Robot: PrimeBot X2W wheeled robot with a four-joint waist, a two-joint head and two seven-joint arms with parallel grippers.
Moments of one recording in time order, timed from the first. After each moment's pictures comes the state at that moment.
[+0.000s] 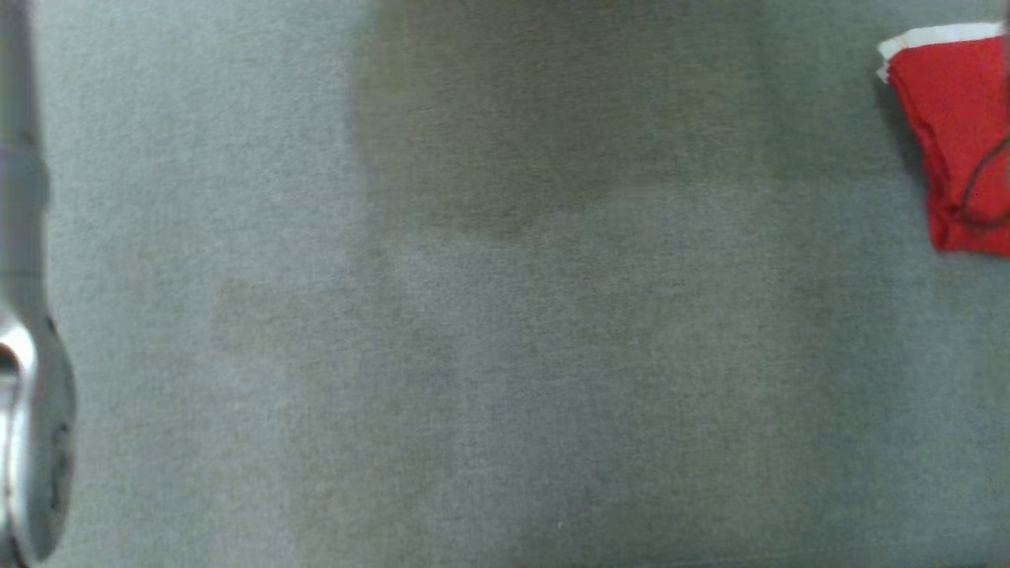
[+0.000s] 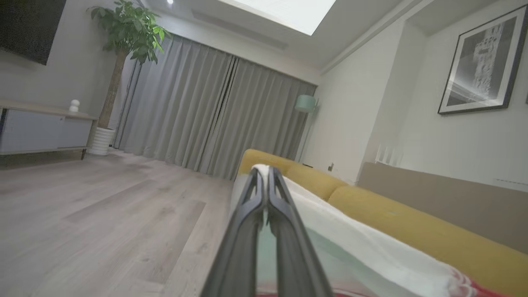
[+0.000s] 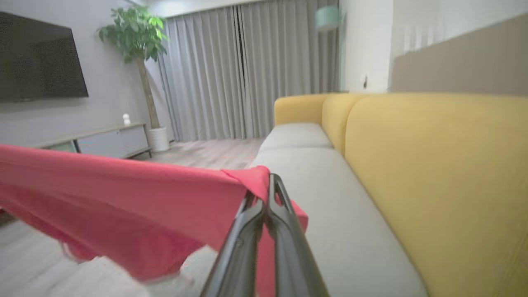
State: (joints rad) left arm -1.35 0.27 -0.19 0.68 -0.68 -0.01 -0.12; right arm -1.28 -0.26 0.19 0.76 0.38 0.13 -0.05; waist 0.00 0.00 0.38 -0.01
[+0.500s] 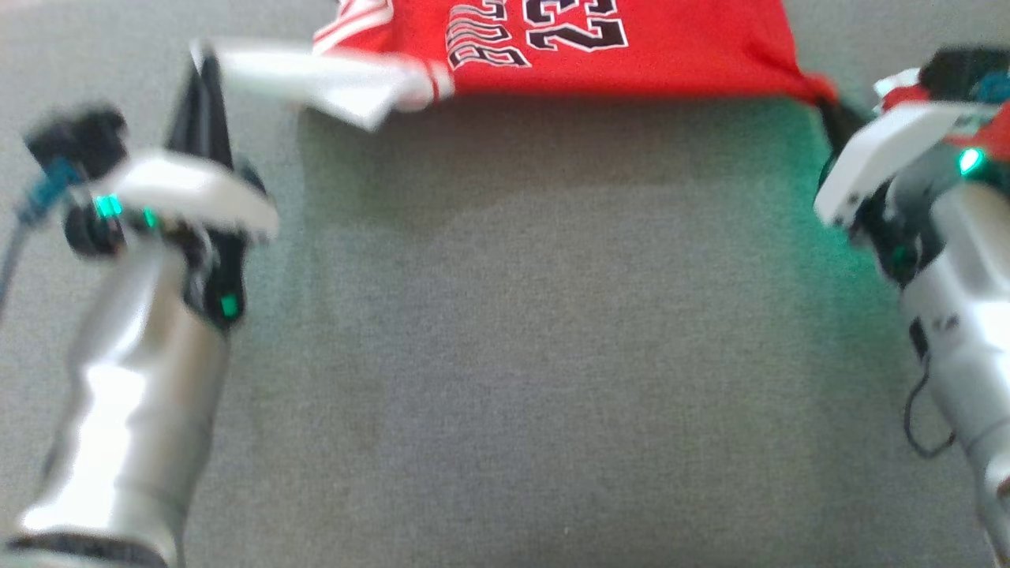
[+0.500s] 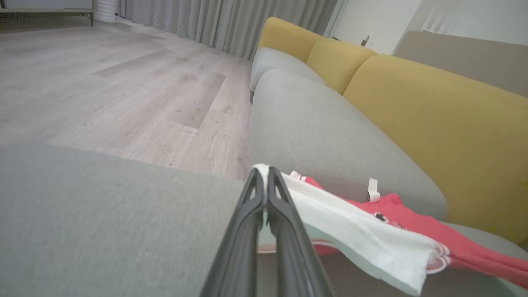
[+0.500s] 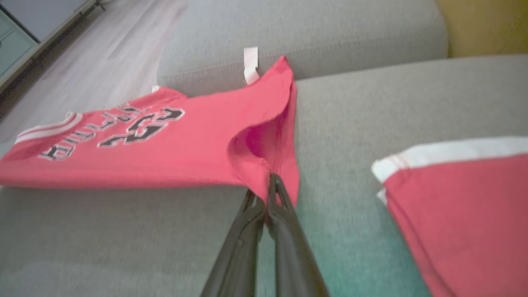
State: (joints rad) left arm -0.84 0.20 -0.31 0.84 -0.71 -0.12 -0.17; right arm -0.90 -0.29 0.39 0.99 0.64 0.13 0.14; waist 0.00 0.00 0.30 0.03
